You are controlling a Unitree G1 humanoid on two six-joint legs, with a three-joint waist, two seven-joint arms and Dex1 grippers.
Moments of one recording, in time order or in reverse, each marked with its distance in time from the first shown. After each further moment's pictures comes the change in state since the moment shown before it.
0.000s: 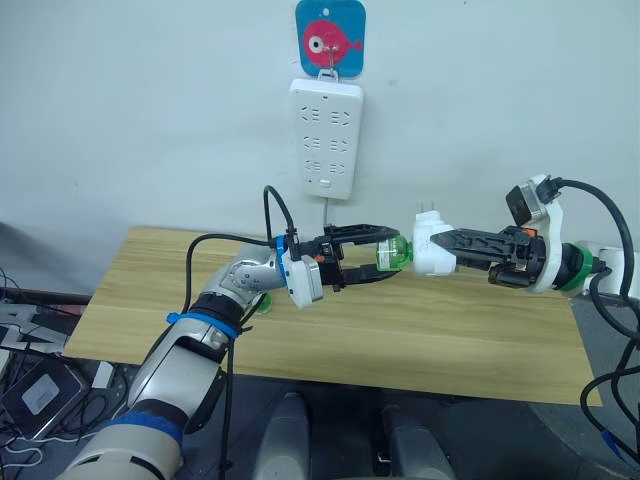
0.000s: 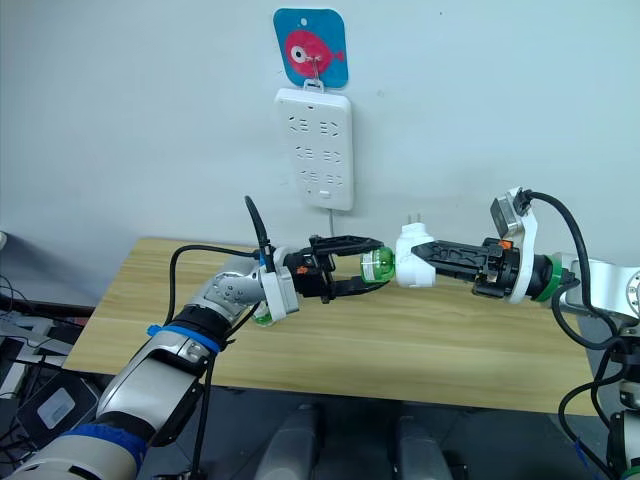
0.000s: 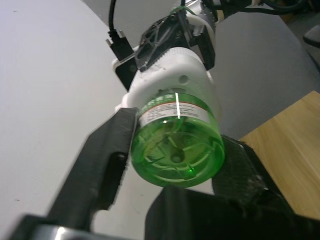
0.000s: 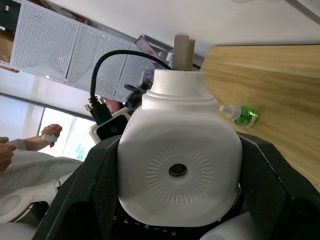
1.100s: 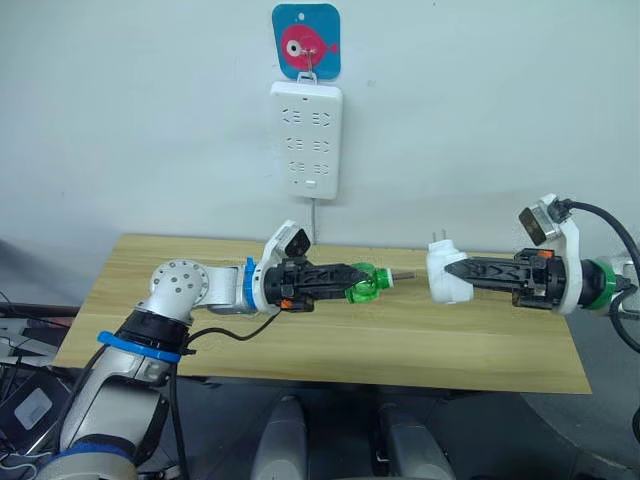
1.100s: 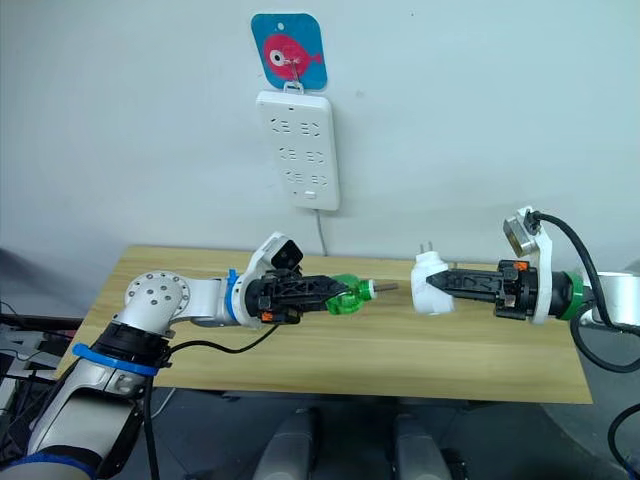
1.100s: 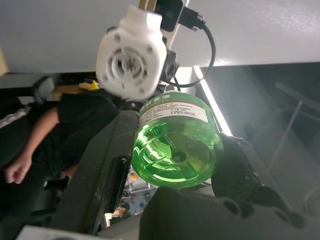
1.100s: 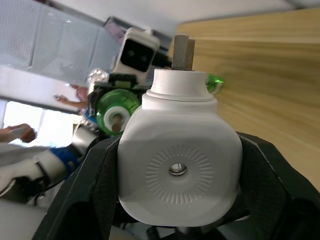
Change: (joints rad) left arm 0.215 0.244 0.168 -0.560 -1.761 2.663 -0.247; right arm 0.120 -0.219 0.053 -0.057 -0.063 -0.049 0.060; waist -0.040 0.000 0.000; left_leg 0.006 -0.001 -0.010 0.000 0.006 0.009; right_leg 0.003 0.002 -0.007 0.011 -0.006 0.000
